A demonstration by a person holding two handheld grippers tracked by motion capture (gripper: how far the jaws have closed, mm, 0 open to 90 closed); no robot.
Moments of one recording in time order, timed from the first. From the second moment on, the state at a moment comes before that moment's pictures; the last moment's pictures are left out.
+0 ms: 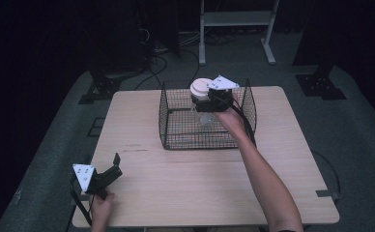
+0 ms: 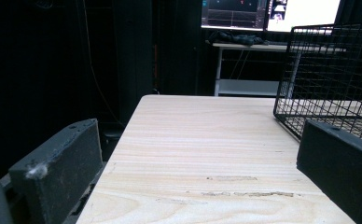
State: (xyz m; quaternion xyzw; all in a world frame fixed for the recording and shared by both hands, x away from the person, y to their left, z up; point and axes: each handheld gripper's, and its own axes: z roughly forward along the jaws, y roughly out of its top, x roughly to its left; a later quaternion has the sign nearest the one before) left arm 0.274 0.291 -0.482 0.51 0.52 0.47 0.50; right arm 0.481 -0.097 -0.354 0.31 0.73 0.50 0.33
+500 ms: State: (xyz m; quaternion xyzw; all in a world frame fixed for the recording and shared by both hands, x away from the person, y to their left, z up) left arm 0.274 0.291 -0.482 0.51 0.52 0.47 0.50; right arm 0.495 -0.096 -0.377 0.33 0.74 0.49 0.32
